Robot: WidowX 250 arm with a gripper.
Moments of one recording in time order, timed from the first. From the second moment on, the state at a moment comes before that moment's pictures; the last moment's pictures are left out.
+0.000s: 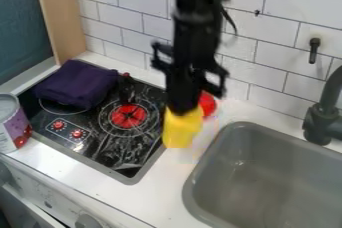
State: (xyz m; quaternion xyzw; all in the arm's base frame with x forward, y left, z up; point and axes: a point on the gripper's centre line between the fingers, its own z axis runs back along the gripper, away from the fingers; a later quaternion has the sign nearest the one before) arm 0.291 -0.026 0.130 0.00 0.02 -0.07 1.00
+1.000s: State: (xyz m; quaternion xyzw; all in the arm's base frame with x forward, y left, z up) arm 0.267 0.081 0.120 -0.07 0.04 0.04 1.00
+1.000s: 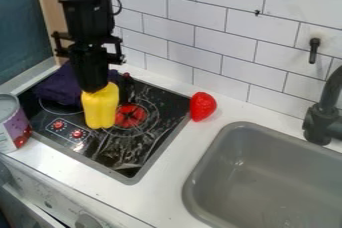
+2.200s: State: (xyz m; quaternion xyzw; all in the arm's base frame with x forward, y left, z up) arm 0.257 0.094 0.092 -0.11 0.13 0.07 0.98
